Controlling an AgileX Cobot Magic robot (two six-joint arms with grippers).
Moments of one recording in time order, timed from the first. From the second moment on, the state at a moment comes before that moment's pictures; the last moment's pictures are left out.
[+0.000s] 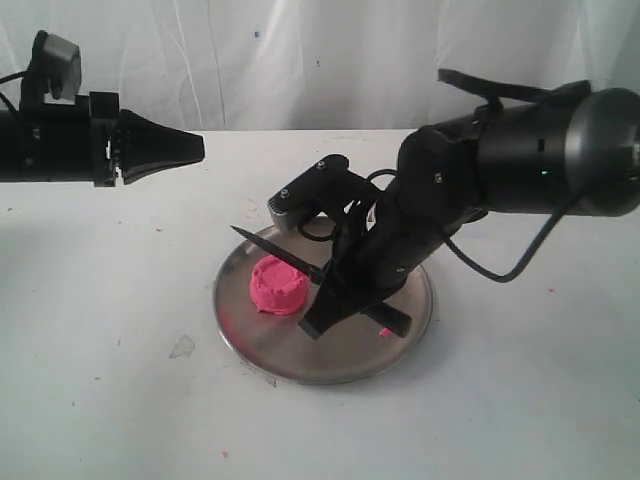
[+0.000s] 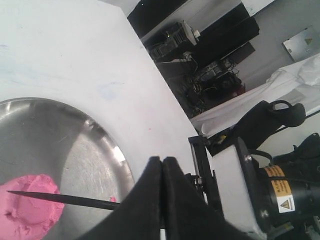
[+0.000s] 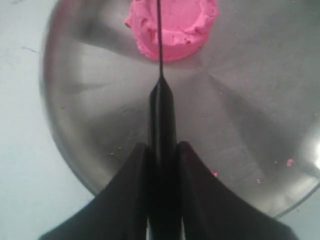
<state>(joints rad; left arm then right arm) 0.08 1.70 -1.01 -1.62 1.17 1.29 0.65 1.74 -1.12 0.11 0.56 -0.35</state>
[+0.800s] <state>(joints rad) 0.01 1.90 -1.08 -1.68 1.06 1.43 0.65 1.93 -1.26 -0.01 0.60 -0.26</state>
